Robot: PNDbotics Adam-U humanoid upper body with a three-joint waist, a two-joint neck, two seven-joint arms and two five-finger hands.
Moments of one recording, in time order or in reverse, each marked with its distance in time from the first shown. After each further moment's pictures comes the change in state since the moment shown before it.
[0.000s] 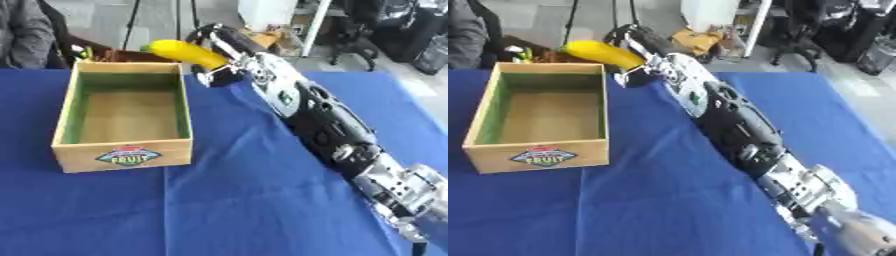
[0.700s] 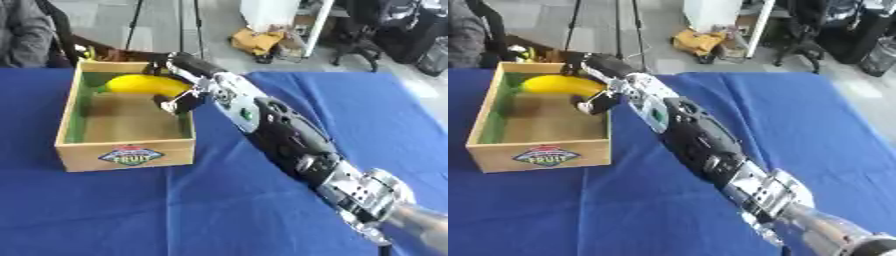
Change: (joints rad) left arm -0.007 -0.009 0.000 0.000 0.005 0.005 -0.005; right arm -0.034 0.107 0.051 0.064 0.039 -0.085 0.065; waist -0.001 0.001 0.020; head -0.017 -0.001
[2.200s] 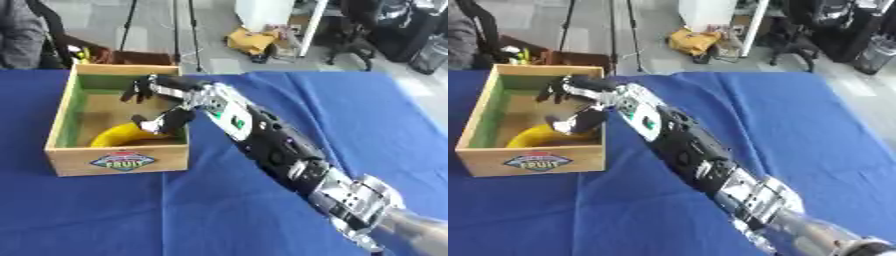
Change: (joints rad) left arm 0.010 -0.001 0.001 0.000 0.002 0.001 0.011; right arm 0.028 0.004 -0.022 -0.055 -0.259 -0.138 0.106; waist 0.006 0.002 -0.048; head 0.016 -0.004
